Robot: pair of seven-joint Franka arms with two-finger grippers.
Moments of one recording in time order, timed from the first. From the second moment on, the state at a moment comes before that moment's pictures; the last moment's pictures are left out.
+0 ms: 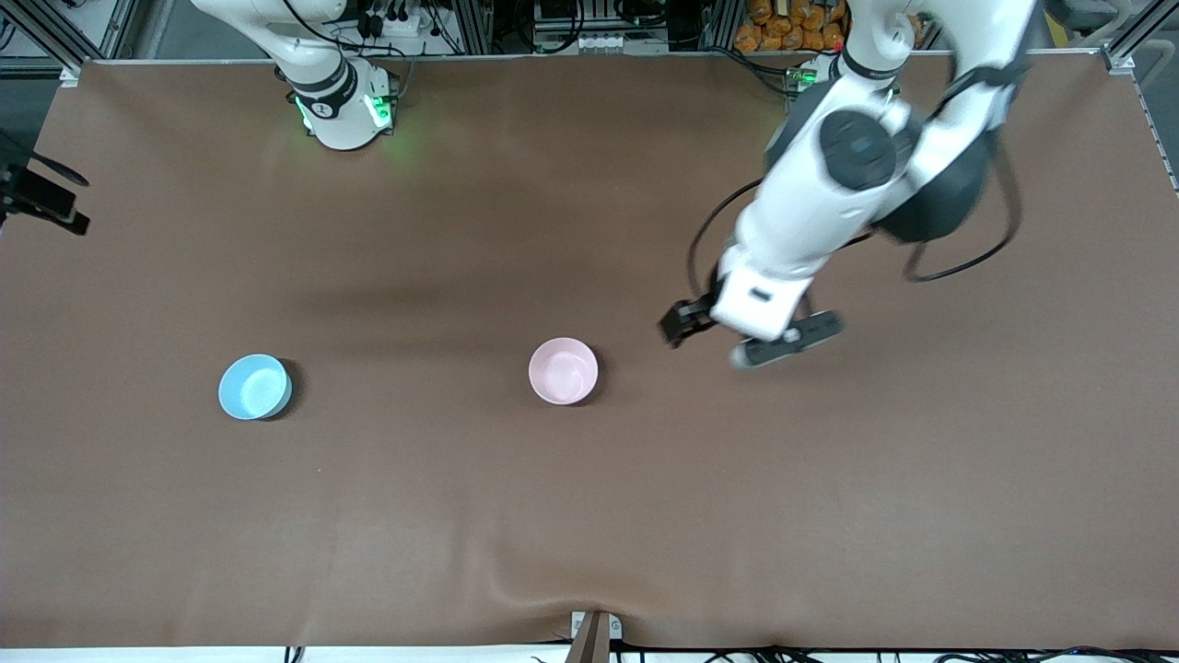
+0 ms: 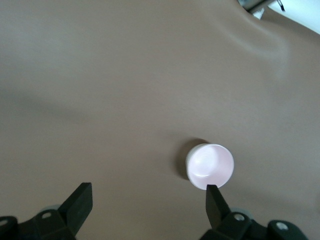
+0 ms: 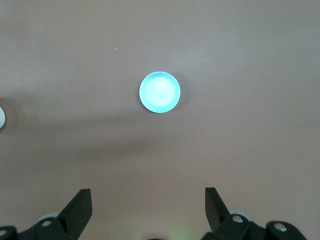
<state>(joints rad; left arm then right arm) -0.32 0.31 -0.21 -1.47 -0.06 1.92 -0.89 -0.08 0.03 -0.04 -1.49 0.00 1.44 -0.04</state>
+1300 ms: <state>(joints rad) 0.08 0.00 -0.21 -1.48 -0.03 1.48 -0.26 -0.12 0.58 -0.04 -1.51 0.00 1.73 -0.04</state>
